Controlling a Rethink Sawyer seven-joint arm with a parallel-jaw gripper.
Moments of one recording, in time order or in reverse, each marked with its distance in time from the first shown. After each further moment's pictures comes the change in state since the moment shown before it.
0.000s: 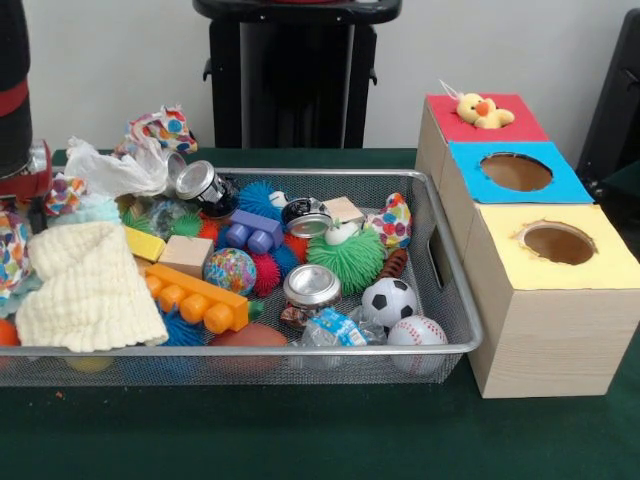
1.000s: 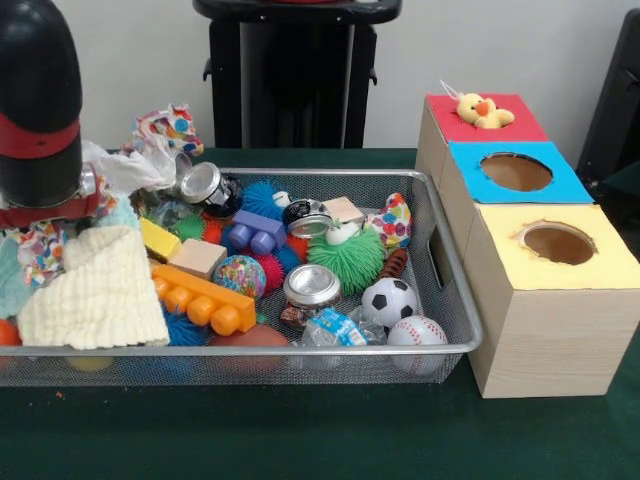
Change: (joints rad) arm 0.067 0.054 -0.071 0.038 0.045 -0.063 0.018
